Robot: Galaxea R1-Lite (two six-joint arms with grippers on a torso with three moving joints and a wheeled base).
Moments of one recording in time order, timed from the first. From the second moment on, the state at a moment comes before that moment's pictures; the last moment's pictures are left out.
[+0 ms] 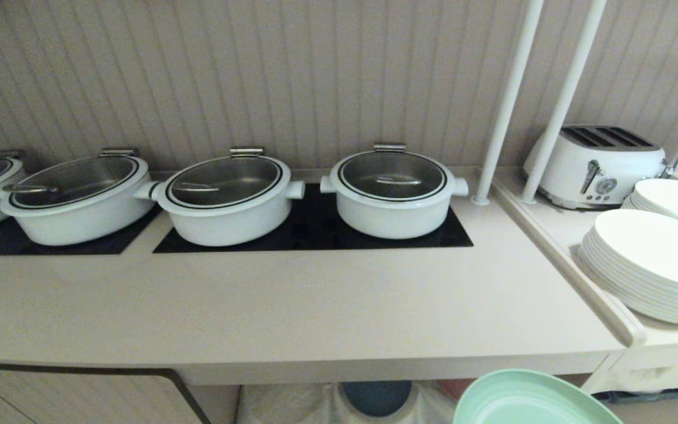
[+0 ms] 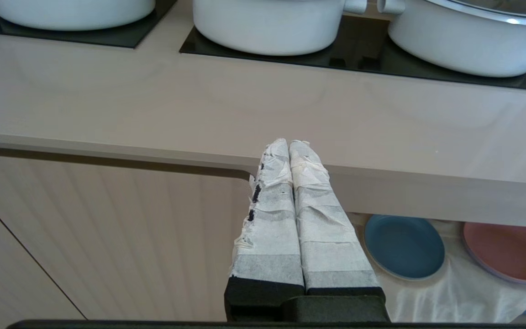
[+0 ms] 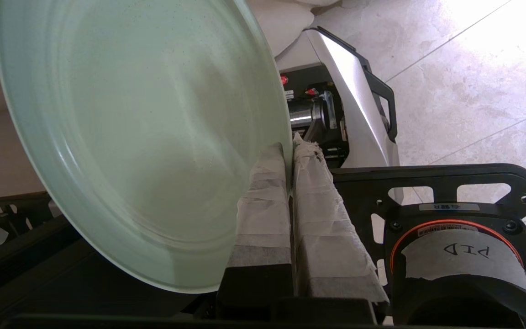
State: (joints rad) left arm 0.00 0.00 0.00 0.00 0.03 -0.11; right arm 0.33 1.04 -0.49 0.52 0.13 0.66
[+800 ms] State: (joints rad) left arm 0.00 0.00 0.00 0.00 0.03 -0.11; right arm 0.33 1.04 -0.50 0.51 0.13 0.66
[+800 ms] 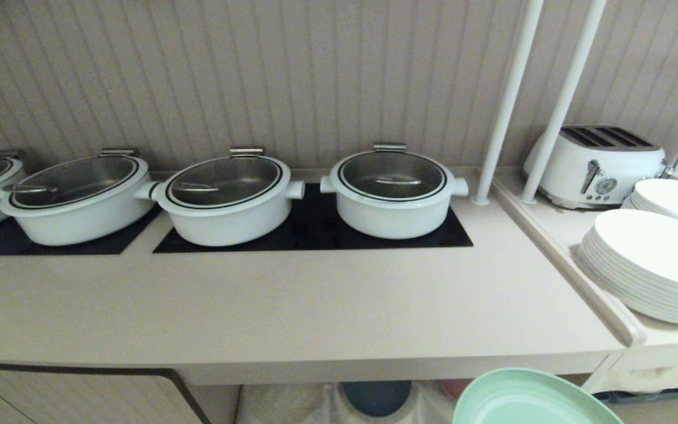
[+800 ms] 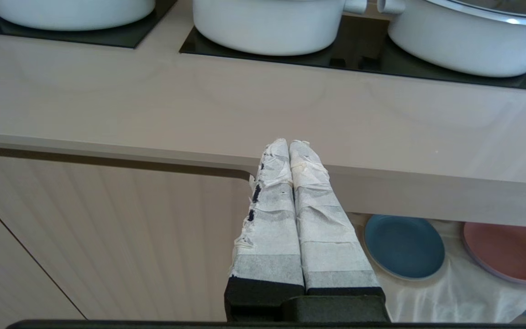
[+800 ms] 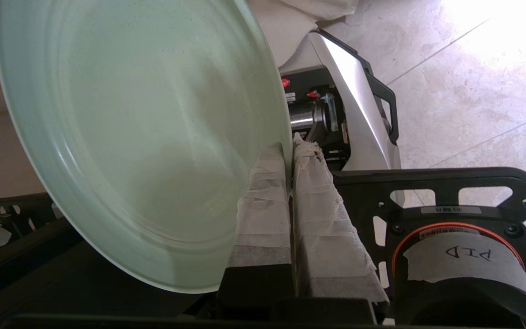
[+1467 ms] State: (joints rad) left arm 0.00 0.00 0.00 0.00 0.03 -0.11; right arm 0.33 1.03 -0.51 0.51 0.13 0.66
